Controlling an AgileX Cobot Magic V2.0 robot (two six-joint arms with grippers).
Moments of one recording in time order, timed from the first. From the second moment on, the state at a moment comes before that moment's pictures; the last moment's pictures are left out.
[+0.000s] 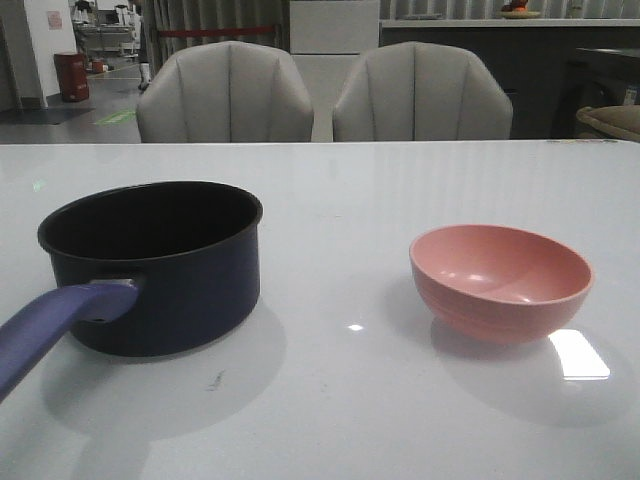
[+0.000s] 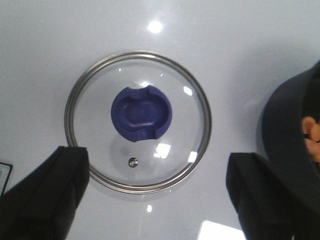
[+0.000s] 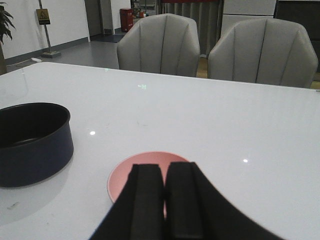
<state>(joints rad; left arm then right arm) 0.14 1.23 -0.96 -0.07 0.84 -0.12 0.35 0.18 -0.14 0.20 0.08 -0.13</state>
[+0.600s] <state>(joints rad) 0.17 1.72 -1.21 -0.06 0.95 -0.09 0.35 0.18 -0.14 0.20 0.08 -0.13</state>
